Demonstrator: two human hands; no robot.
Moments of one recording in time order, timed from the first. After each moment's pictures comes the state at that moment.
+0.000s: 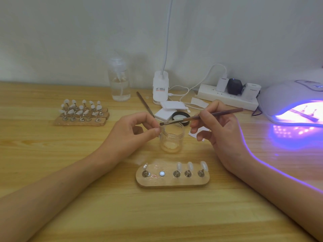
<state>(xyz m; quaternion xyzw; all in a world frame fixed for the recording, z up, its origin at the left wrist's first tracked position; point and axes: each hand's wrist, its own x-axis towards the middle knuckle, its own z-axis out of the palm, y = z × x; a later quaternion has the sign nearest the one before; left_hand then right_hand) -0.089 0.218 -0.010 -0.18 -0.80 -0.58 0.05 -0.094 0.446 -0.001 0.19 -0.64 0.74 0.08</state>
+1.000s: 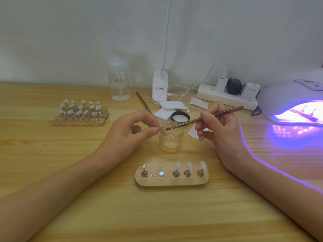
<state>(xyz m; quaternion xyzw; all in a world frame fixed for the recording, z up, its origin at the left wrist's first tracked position) -0.089 0.217 -0.011 -0.20 -0.79 -0.57 0.08 -0.097 0.450 -0.006 0.14 -0.66 0.73 0.10</state>
